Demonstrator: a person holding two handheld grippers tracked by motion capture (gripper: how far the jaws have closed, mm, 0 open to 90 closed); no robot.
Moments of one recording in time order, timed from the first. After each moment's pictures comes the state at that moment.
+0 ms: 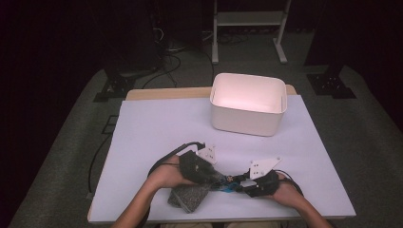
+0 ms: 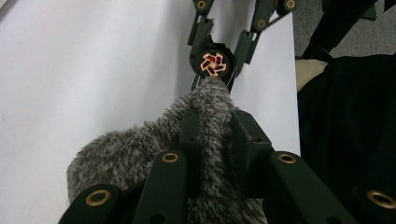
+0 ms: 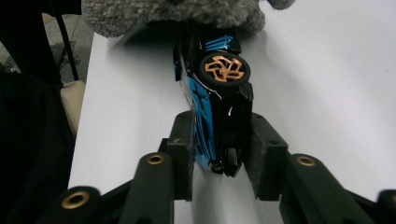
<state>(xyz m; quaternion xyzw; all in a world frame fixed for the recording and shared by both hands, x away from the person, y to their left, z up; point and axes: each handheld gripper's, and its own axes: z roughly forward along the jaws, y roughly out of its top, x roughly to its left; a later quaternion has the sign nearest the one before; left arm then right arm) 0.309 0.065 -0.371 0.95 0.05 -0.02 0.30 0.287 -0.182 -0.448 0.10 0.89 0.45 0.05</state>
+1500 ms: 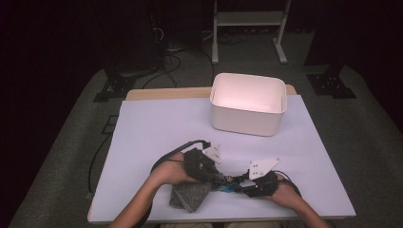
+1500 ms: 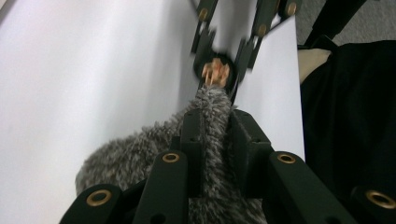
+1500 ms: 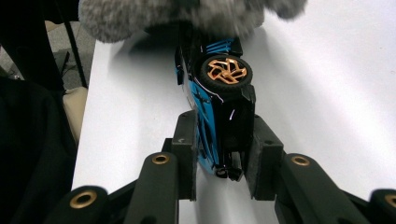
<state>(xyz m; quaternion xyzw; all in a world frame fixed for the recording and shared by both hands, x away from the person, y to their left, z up) 0.314 0.060 -0.365 0.96 0.04 -0.01 0.28 0.286 -0.180 -0.450 0.10 0.88 0.46 0.04</state>
